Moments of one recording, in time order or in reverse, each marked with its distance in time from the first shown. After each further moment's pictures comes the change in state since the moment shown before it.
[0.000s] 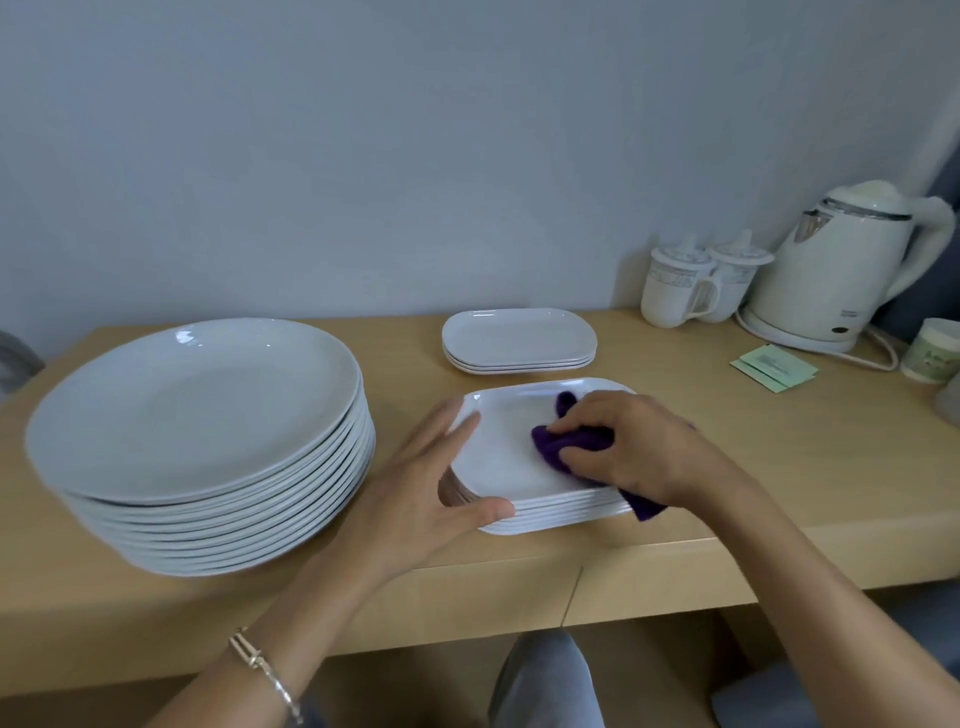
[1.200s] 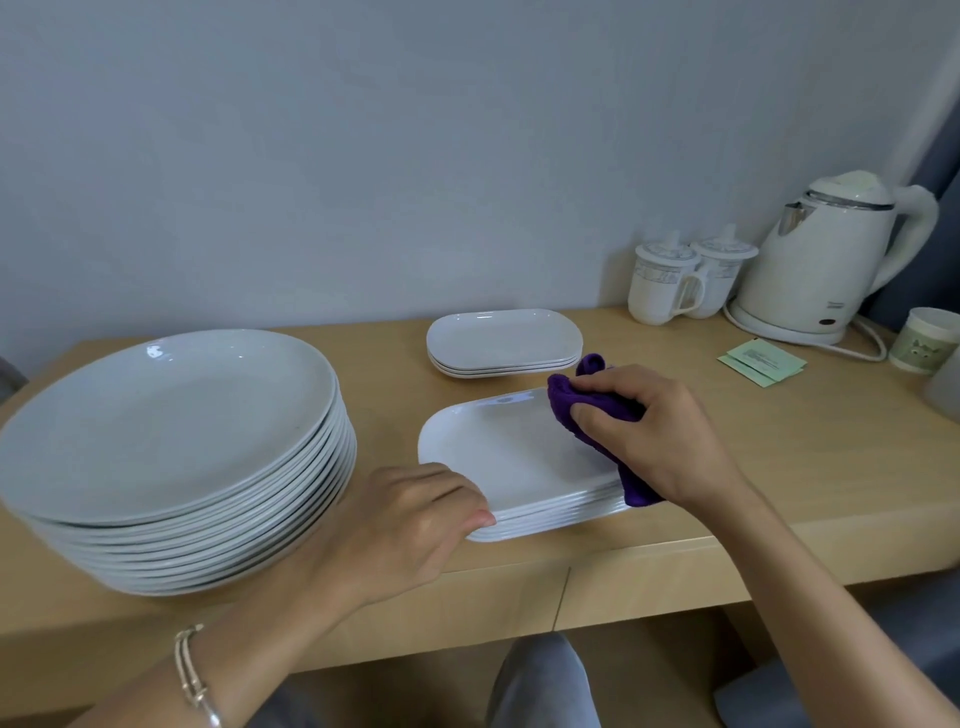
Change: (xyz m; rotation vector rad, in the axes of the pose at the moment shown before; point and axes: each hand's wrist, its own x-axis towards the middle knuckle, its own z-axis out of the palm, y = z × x) left_hand -0.002 0.012 -0.008 0.349 0.137 0.701; right_hand -0.010 0.015 0.000 0.418 0.404 0.088
